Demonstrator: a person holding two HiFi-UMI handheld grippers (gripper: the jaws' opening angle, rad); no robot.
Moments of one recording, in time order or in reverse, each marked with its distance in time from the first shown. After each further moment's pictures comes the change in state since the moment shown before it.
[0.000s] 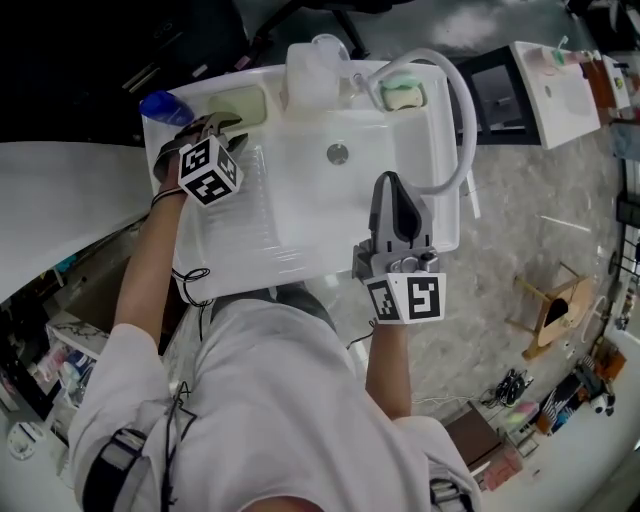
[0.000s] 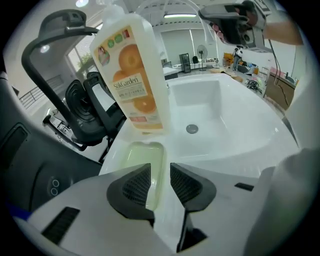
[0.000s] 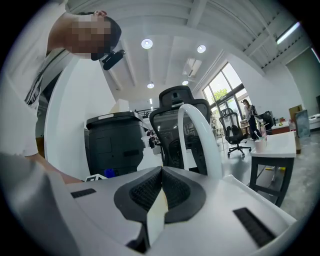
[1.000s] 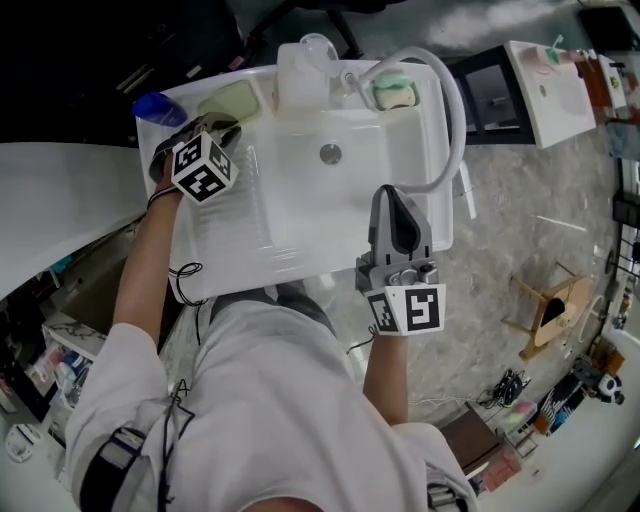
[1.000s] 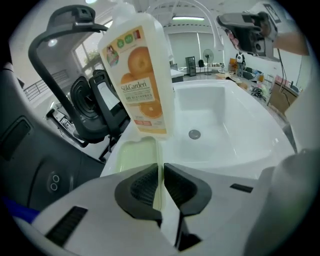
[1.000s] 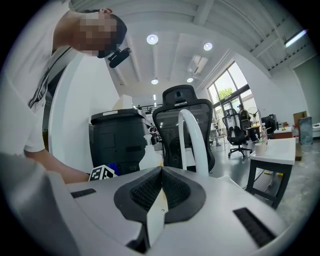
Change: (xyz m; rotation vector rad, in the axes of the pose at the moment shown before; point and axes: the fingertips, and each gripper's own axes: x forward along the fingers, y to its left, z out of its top) left arm -0.002 0.003 0.010 -0.073 -0.014 0.001; right arm -0.023 -0.005 0.001 -0.049 0.049 0.021
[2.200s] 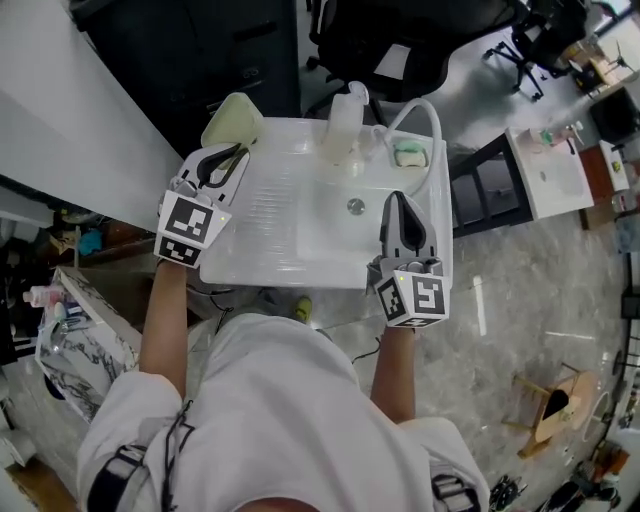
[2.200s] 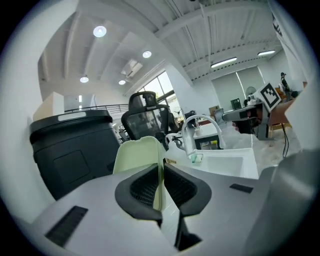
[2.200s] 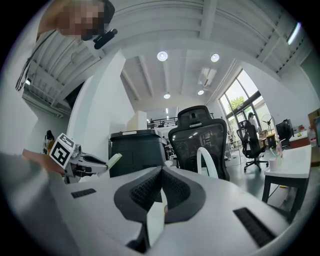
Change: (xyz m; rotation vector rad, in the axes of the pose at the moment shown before) left arm -0.319 -0.040 0.070 -0.333 -0.495 0.548; right arm -0.068 0.045 0.073 -0.043 -0.171 0.147
